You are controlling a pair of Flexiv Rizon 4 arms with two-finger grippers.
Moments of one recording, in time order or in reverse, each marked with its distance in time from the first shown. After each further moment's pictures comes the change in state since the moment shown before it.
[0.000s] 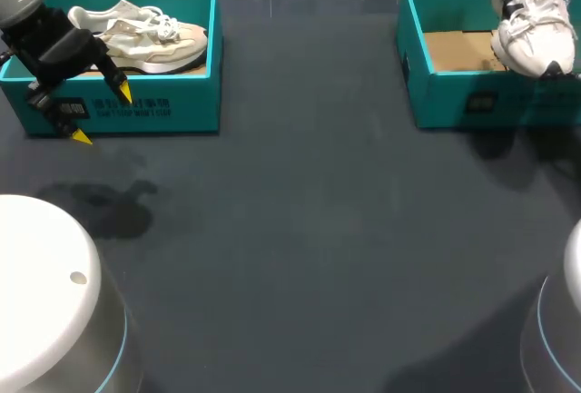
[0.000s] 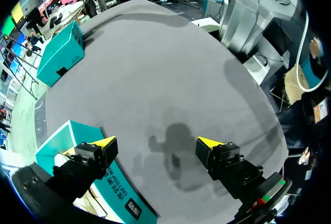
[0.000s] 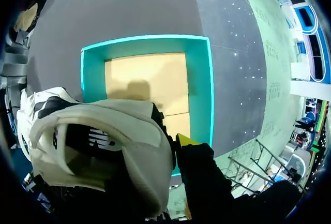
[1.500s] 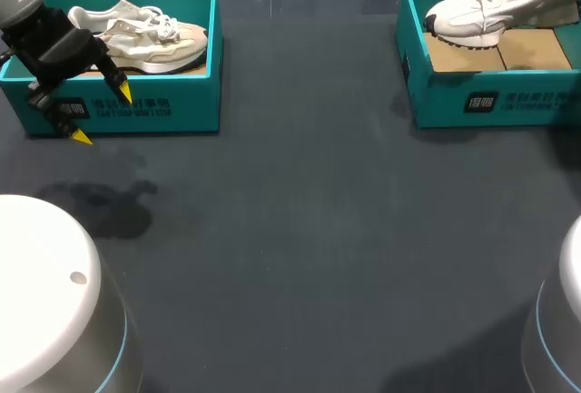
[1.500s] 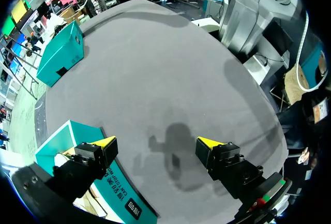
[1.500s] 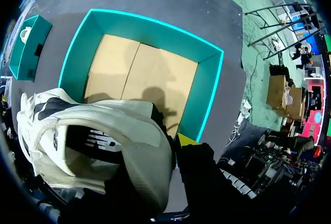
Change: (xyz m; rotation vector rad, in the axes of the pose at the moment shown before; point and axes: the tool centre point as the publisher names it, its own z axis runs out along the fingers) left arm 0.000 0.000 0.000 0.000 0.000 0.000; right arm 0.058 -0.094 0.009 0.155 0.095 1.150
